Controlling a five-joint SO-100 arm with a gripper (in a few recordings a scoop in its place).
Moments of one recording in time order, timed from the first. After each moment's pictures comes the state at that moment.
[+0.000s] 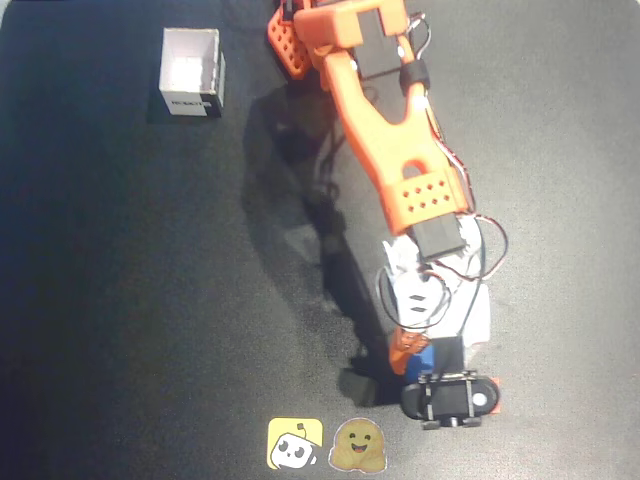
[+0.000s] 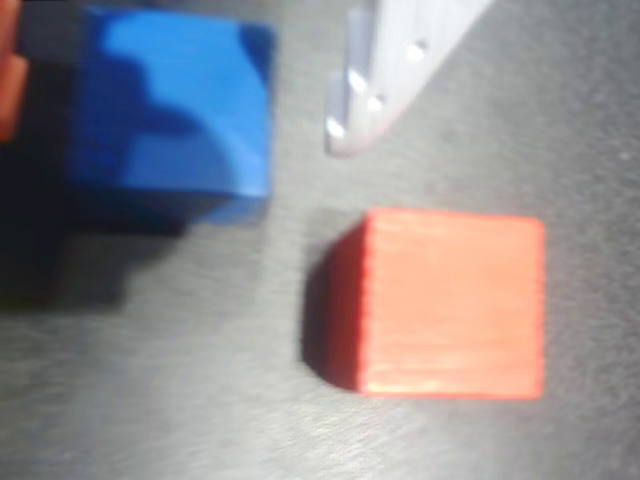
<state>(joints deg) -19.0 56.8 63.5 57.1 110.0</state>
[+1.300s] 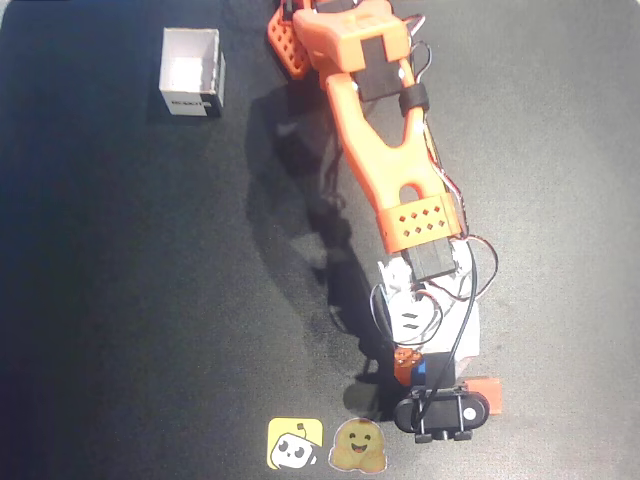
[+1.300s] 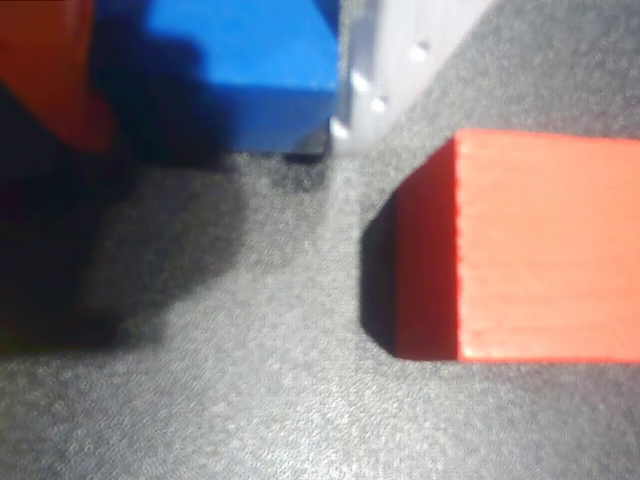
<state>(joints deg) -17.4 50.2 62.6 52.7 108.4</state>
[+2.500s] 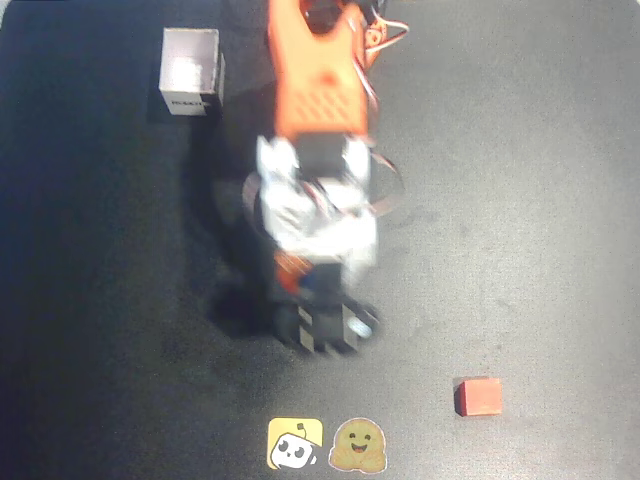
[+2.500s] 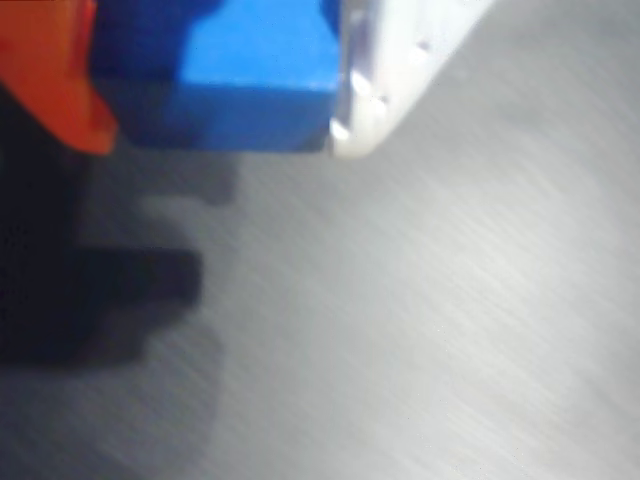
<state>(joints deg) 2.6 92.7 88.1 77.1 87.1</state>
